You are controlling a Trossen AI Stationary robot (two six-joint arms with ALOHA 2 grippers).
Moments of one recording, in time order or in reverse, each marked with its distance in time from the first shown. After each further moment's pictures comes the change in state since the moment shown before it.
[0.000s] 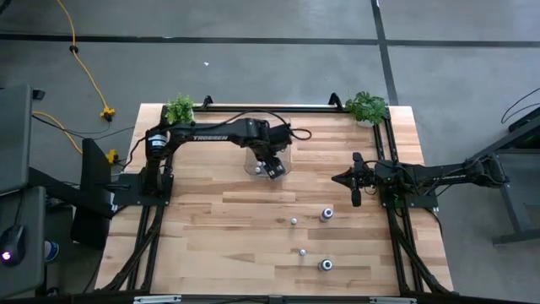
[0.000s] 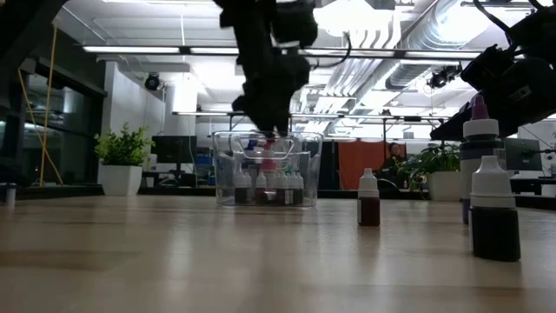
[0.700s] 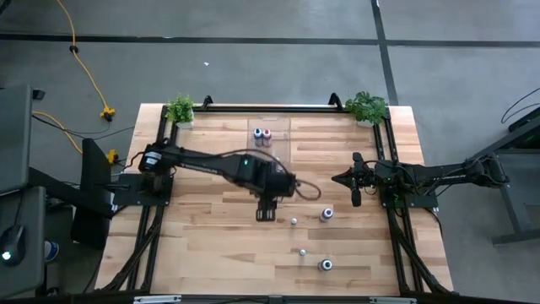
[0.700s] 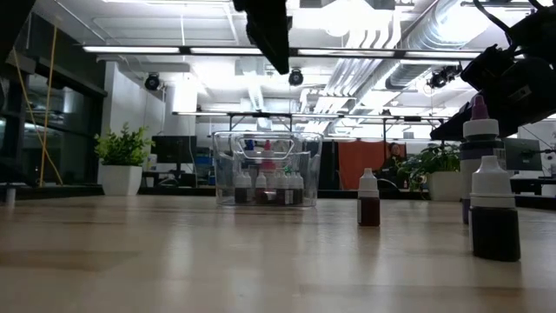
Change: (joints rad) left arm -0.353 0.000 0.219 -0.195 -0.093 0.174; right arm 0.000 0.000 0.000 0.000 0.000 0.000
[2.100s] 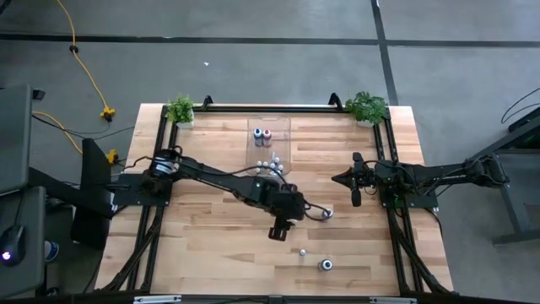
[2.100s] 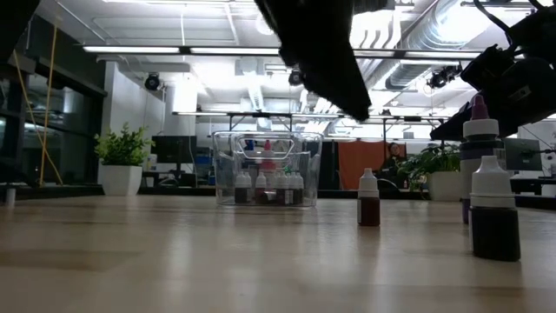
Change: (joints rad) left arm -0.053 0.094 -0.223 0.577 0.098 0.168; right arm 0.000 0.001 0.000 0.000 0.000 0.000
